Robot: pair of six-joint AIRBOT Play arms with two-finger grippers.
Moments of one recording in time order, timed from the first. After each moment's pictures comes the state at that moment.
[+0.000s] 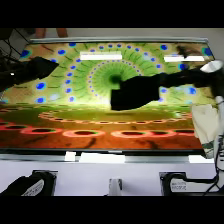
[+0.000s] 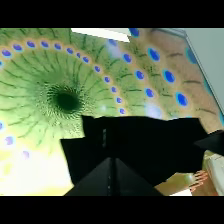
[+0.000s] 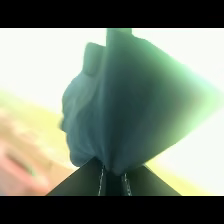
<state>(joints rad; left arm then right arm) -0.06 -1.01 1.28 0.81 -0.87 -1.38 -0.19 -1.51 1.50 -0.78 1.25 1.06</state>
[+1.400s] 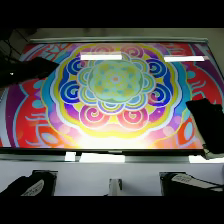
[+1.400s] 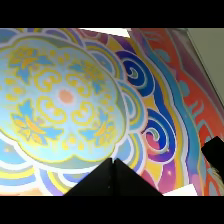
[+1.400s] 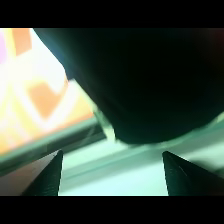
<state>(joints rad) -0.07 -1.03 1.32 0.85 -0.91 -1.39 -1.01 -1.43 1.55 -1.39 1.68 1.01</state>
